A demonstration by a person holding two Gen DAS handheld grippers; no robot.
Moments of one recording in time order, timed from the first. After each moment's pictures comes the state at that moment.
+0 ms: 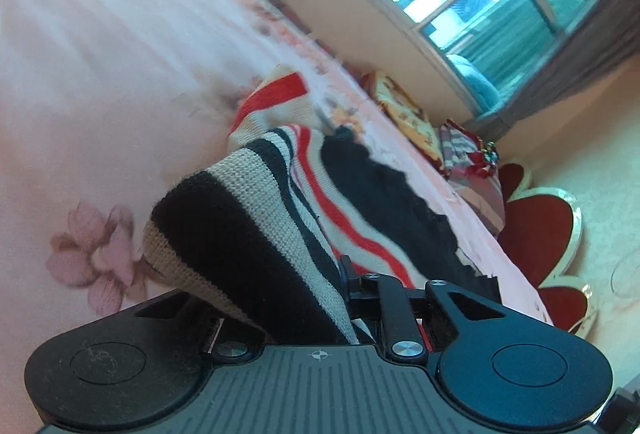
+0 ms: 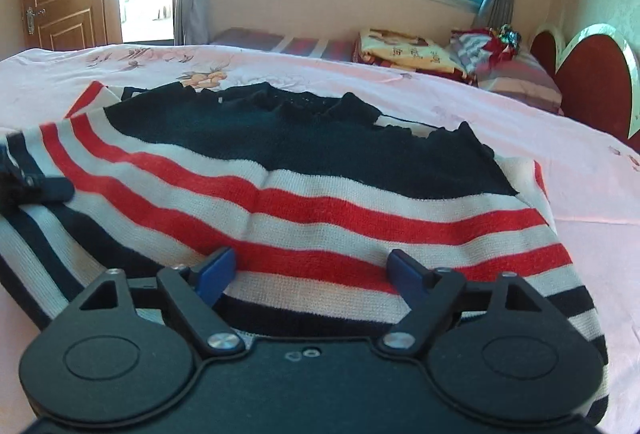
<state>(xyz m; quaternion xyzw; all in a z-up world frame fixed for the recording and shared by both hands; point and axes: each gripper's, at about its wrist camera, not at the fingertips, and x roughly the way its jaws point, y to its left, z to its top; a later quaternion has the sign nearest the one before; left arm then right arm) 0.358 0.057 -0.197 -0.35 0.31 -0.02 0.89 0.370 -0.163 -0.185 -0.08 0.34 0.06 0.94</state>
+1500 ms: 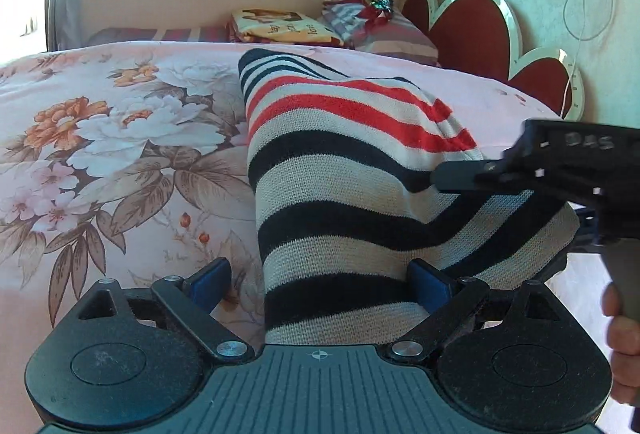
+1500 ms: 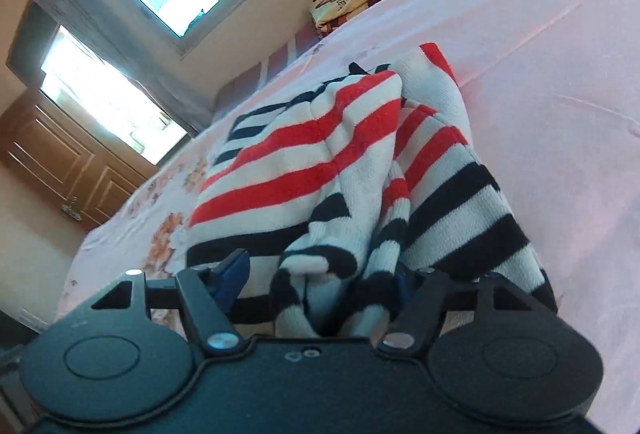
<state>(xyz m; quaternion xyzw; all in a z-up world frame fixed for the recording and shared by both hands) 0.358 -0.105 -0.180 -0.04 0.36 -0.16 0.92 0.360 -0.305 -0.162 0.28 0.38 0.09 0.88</state>
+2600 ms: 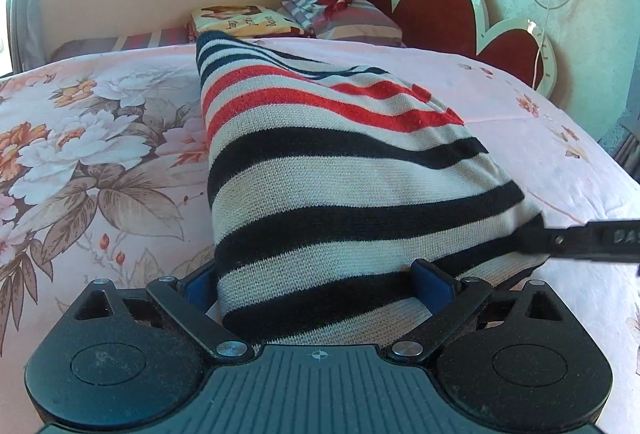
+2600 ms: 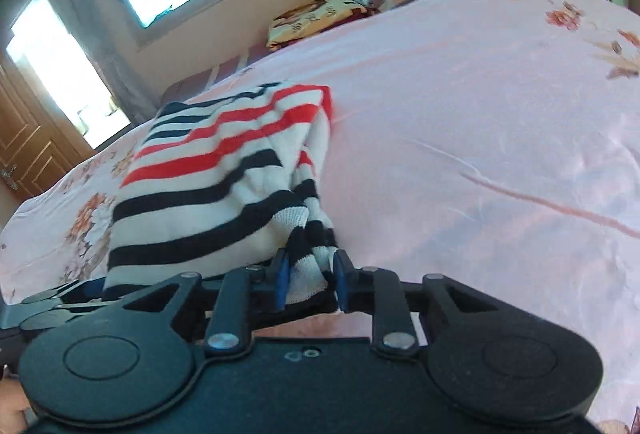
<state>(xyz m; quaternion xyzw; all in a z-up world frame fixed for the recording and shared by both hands) 0.360 -0.151 -0.177 -0.01 0.37 -0.20 0.91 0.297 -0.377 -0.169 0.21 0.38 0.01 0.90</state>
